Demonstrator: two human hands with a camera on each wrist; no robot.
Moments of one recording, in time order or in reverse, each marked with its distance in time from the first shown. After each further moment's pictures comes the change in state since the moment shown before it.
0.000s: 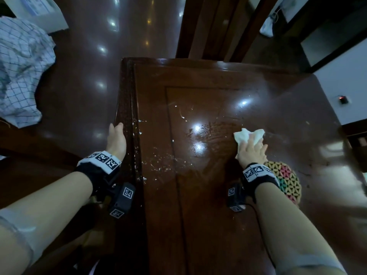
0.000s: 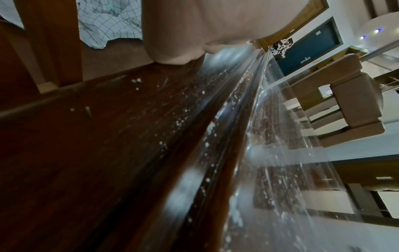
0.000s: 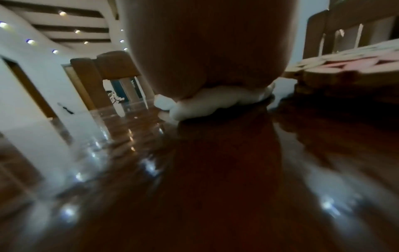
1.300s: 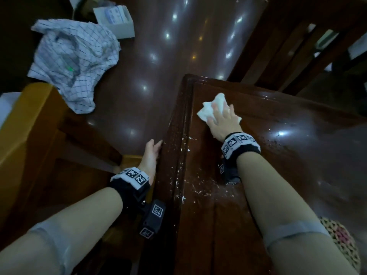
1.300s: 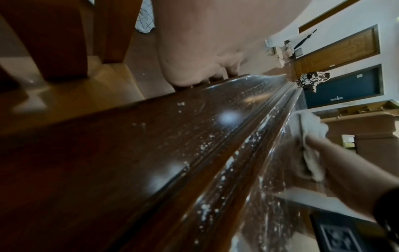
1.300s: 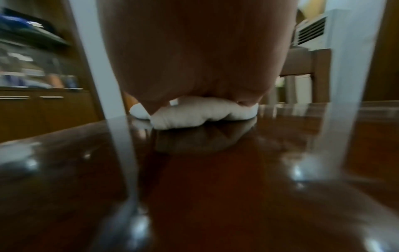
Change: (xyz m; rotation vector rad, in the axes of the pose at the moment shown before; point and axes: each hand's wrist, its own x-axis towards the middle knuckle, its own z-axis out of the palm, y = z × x) left_hand -0.011 -0.014 -0.034 -0.459 -0.186 -0.224; right_hand 0.015 -0.253 0.049 -0.348 -0.132 -0.811
